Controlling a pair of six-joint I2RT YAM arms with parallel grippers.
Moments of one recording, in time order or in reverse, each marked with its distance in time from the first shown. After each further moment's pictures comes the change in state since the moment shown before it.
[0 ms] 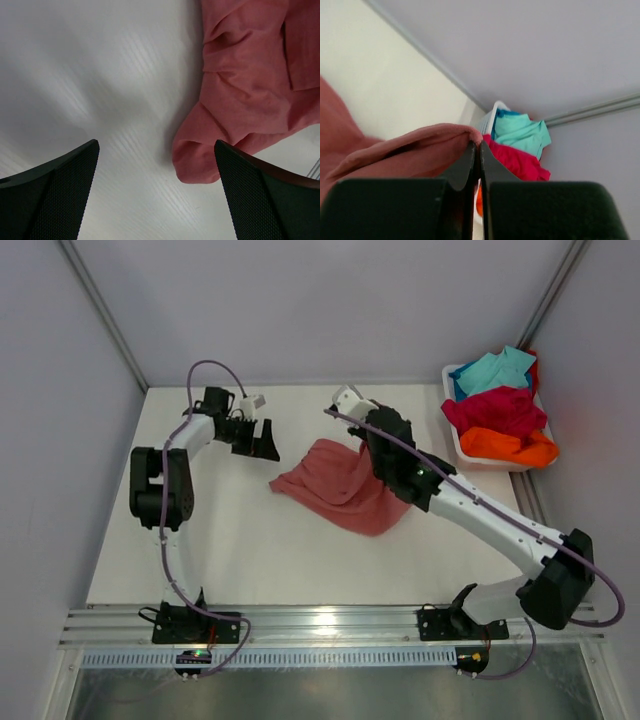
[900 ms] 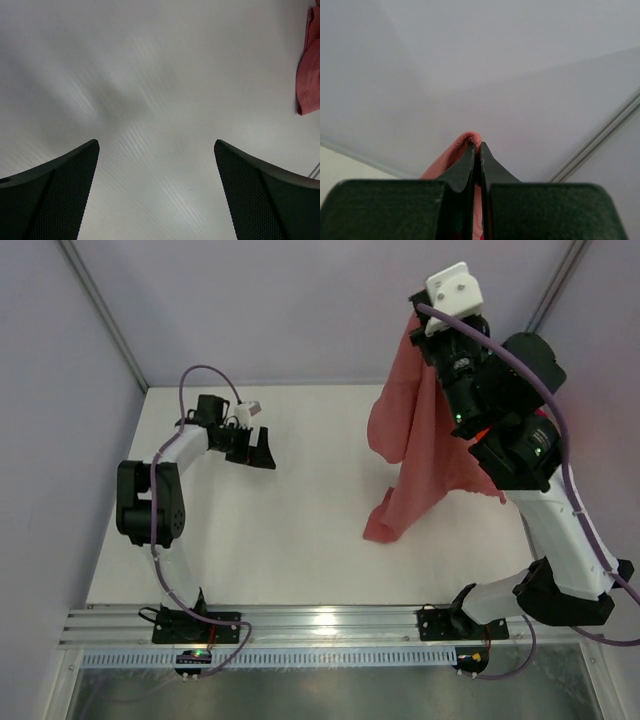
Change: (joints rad) left arm 0.003 -0.193 -0.224 0.062 -0.064 0.002; right arm 0.024 0.054 0.944 -0.247 -0.170 0.045
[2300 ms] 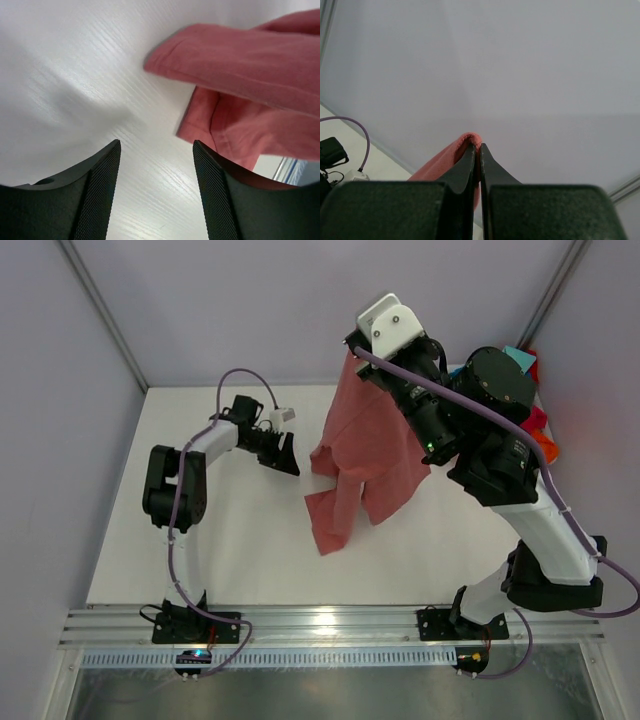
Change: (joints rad) left arm -0.144 0.198 0.154 -0.042 0.146 0.017; right arm 0.325 0.124 0.171 -0.081 0.087 -0.148
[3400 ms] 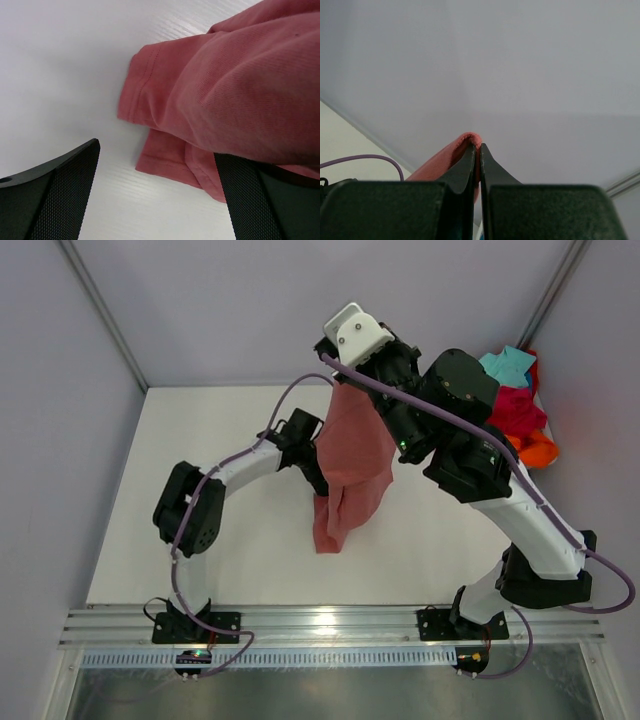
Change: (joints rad) left arm -0.357 -0.136 -0.068 0.137 -0.329 0.186; right arm 0.000 0.039 -0.036 0.040 0.031 -0.055
